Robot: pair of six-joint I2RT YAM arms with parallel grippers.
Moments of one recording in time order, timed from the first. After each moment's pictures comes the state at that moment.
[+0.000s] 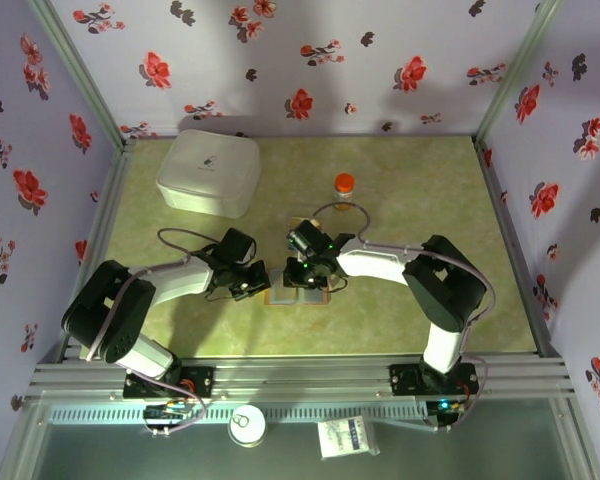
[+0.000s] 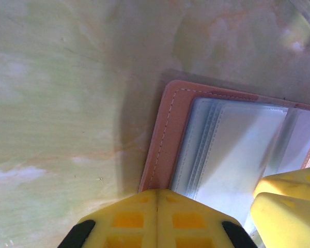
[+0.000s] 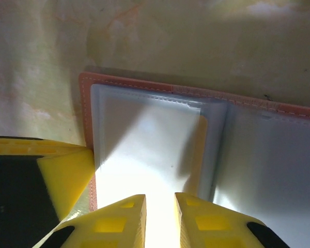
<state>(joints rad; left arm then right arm) -0.62 1.53 0.66 -0.23 0.32 -0.90 0.87 1.80 1.07 -0.38 -0.28 0.84</state>
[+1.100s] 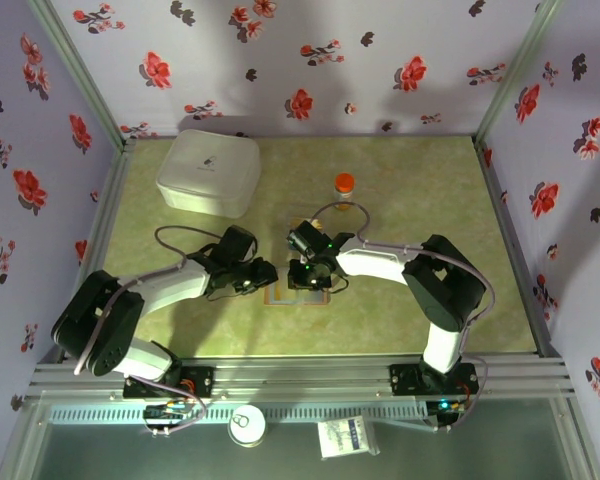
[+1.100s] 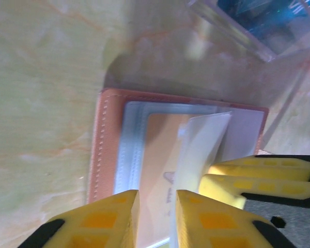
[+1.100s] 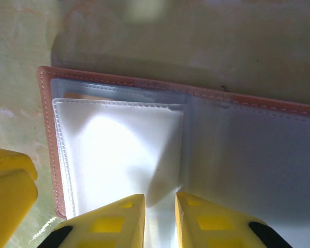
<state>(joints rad) -0.66 1.45 0.66 -0.18 0.30 -0.93 0.87 1.80 1.07 -0.45 -0.23 0.82</state>
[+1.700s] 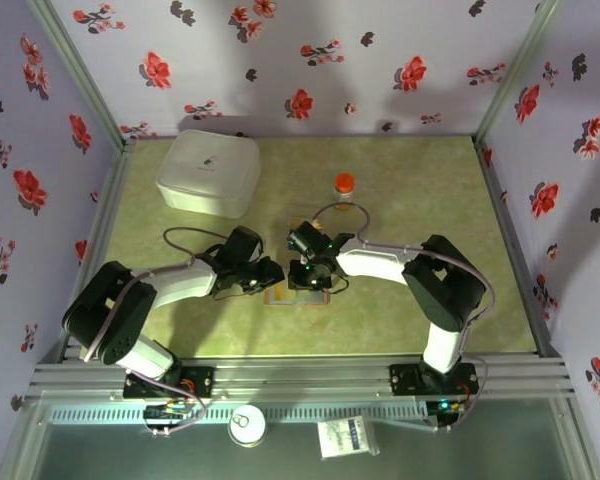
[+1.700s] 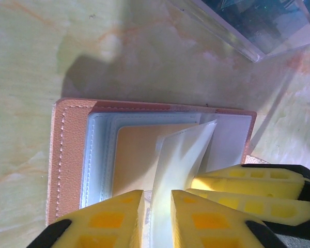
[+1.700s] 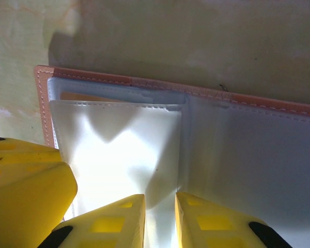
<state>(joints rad) -0.68 1.52 0.66 -0.08 0.34 -0.97 0.87 1.80 1.07 -0.45 -0.23 0.81</state>
